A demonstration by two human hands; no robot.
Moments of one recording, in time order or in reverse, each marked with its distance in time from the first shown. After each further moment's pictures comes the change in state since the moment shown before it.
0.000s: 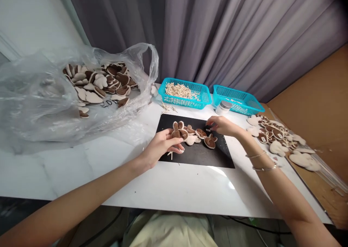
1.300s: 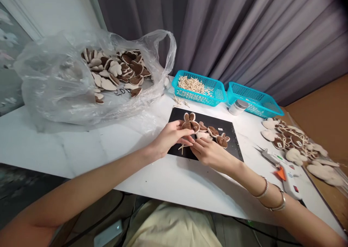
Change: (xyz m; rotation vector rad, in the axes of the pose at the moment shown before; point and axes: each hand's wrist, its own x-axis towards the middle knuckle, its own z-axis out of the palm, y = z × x) left_hand 0.002 -0.003 -0.006 -0.084 0.027 0.027; right_hand -0.031 -0.115 0.065 -0.668 0.152 -0.719
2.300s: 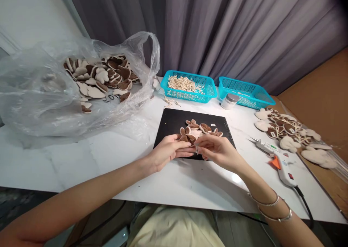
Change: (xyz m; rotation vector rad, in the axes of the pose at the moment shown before) left_hand -0.007 -0.017 0.016 -0.155 -0.122 -0.227; right_hand -0.032 -0.002 -0.025 1.378 0.207 0.855
